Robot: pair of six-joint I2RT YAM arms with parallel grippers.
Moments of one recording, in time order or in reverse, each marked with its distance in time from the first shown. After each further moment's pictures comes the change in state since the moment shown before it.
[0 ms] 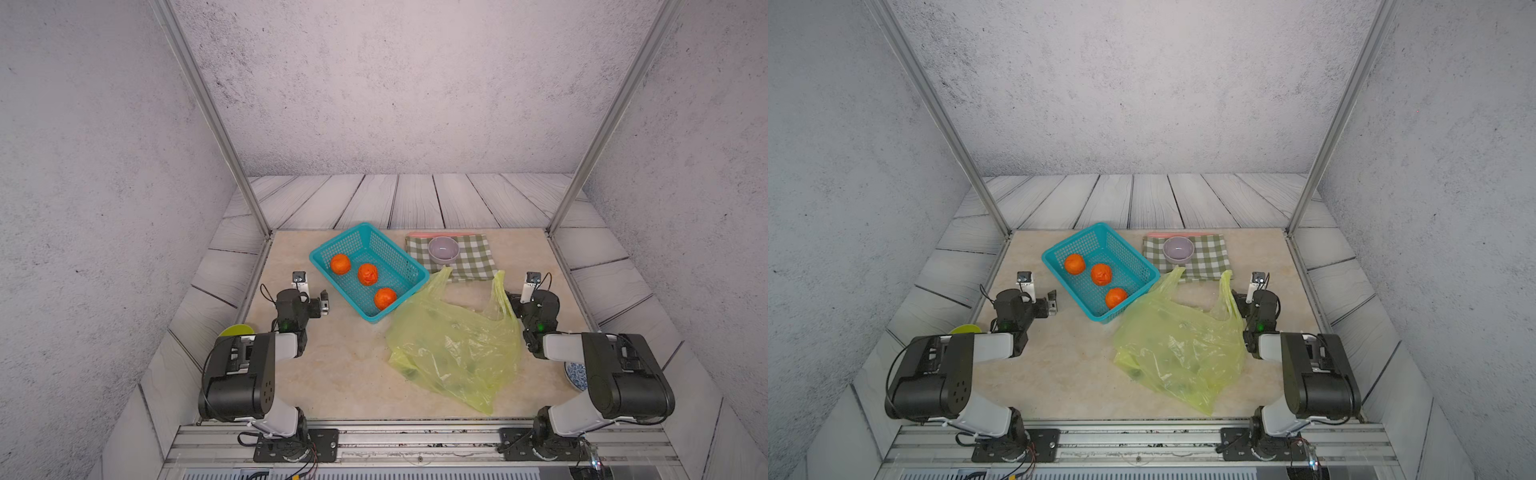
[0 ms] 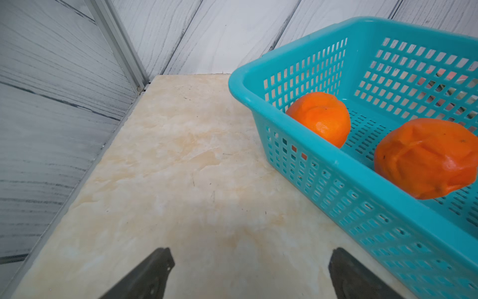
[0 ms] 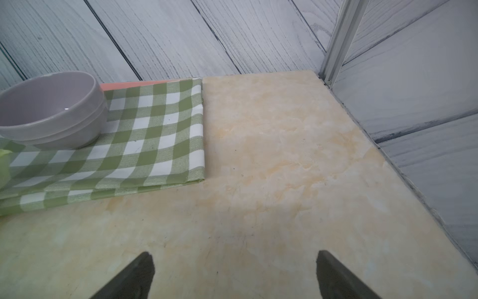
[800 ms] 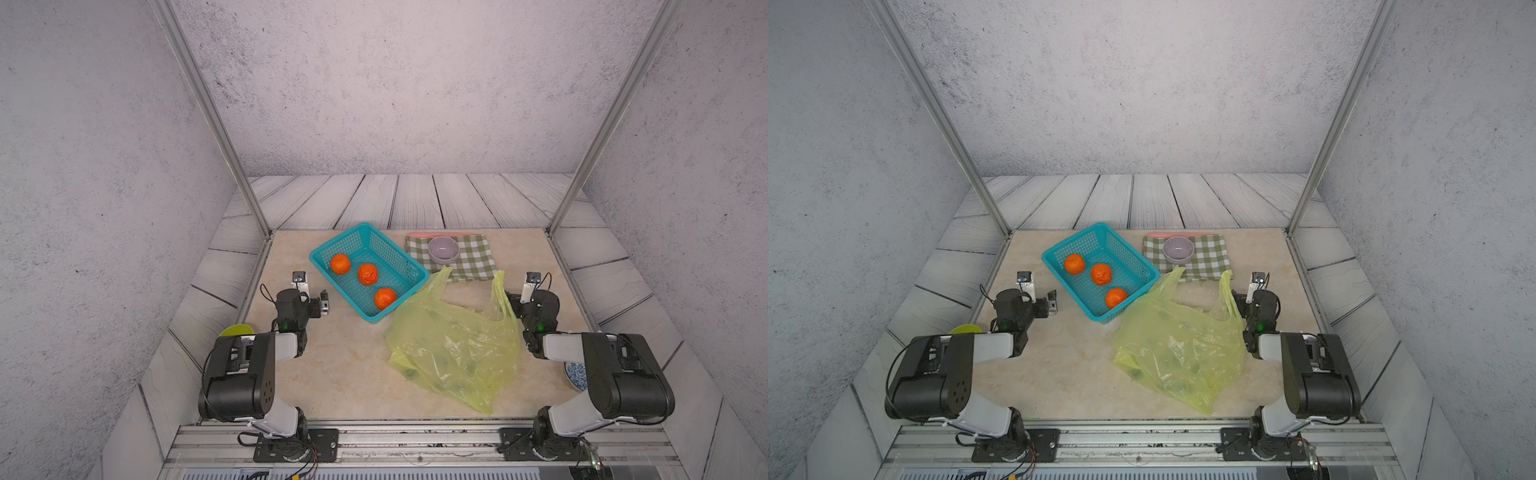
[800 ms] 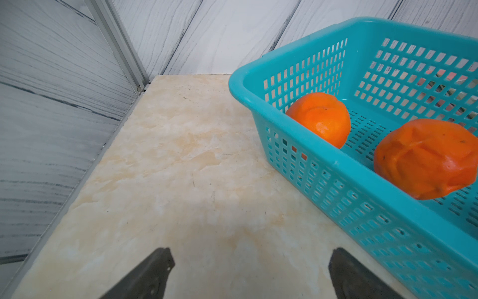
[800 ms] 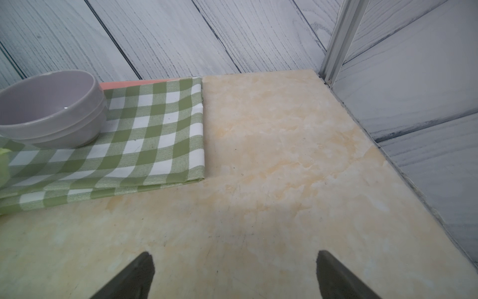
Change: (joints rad) left arm 0.000 -0.001 0.000 0.000 -0.017 -0.012; right arm 0.000 -0.003 0.007 -0.026 0.008 0.002
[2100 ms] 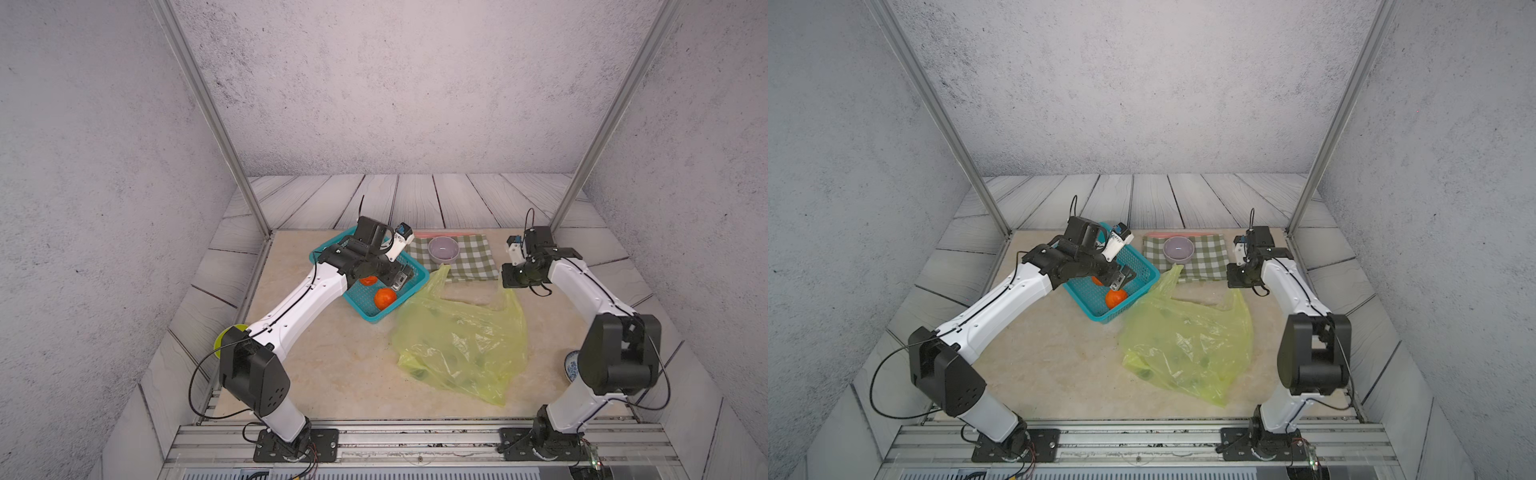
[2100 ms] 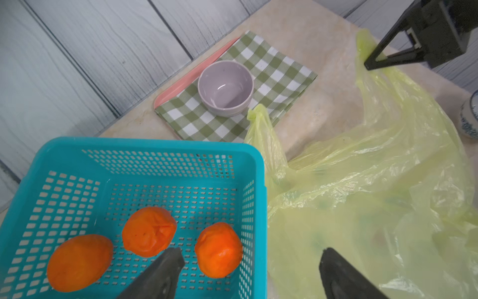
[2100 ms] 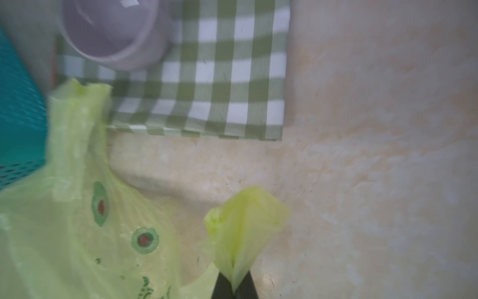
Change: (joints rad) left arm -0.618 0.085 1.119 -1.360 0.191 0.148; right arm 0.035 0.056 0.947 -1.452 -0.259 -0.108
